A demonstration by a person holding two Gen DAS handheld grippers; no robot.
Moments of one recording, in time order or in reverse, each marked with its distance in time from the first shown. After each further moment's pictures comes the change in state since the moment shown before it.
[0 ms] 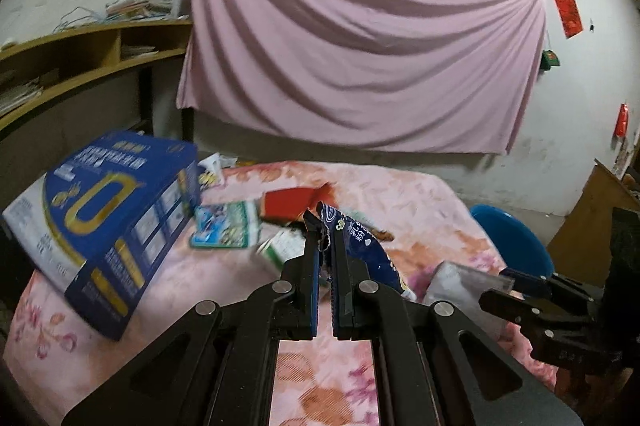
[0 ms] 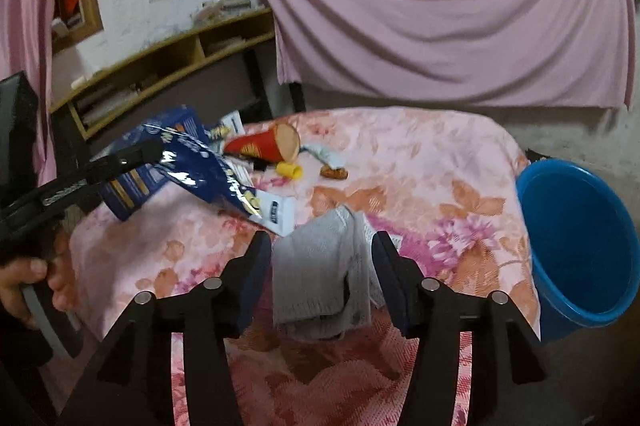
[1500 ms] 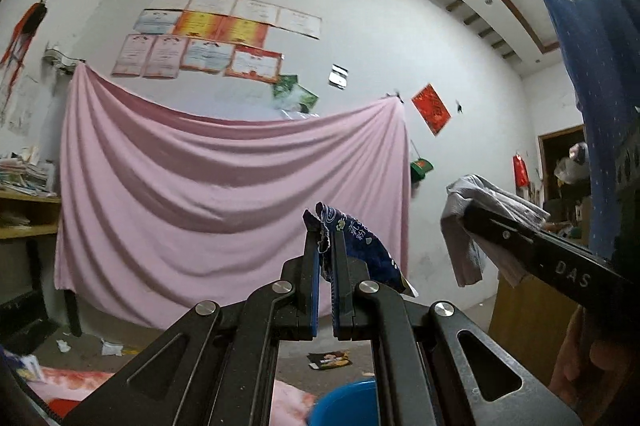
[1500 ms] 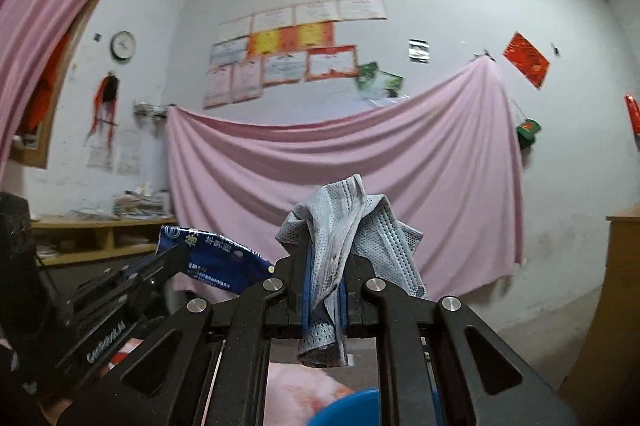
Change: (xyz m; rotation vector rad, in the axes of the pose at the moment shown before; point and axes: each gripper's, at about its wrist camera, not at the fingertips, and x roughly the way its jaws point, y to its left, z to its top) left arm -0.004 -0.247 0.079 0.232 -0.641 -0.384; right arm -0.186 -0.127 0.072 -0.018 -0.808 -0.357
